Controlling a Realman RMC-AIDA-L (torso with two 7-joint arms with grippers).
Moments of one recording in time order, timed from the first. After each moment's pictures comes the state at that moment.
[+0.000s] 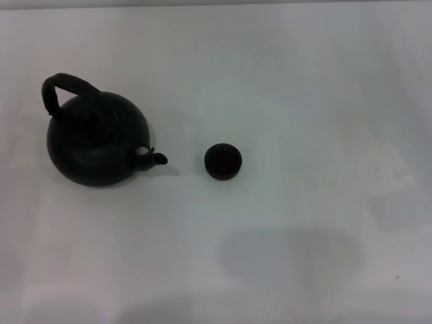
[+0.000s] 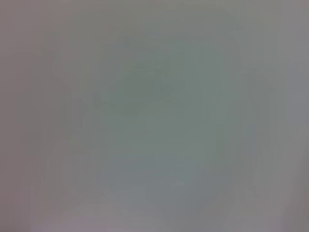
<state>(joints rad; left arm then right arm) -0.12 -2.08 0.34 0.09 1.16 1.51 -0.63 0.23 2.00 -0.48 -0.19 1.97 1.48 -2.71</state>
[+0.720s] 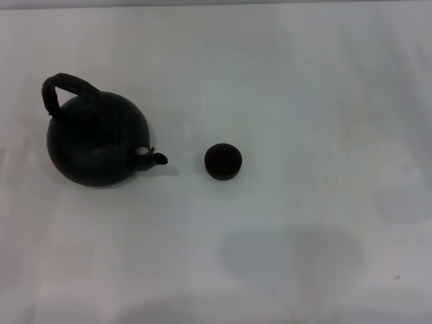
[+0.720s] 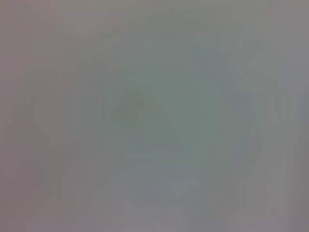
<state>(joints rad) -0.15 -2.08 0.32 0.00 1.11 1.59 -0.41 0.25 2.01 -0.42 -0.18 1.97 1.44 -2.71</state>
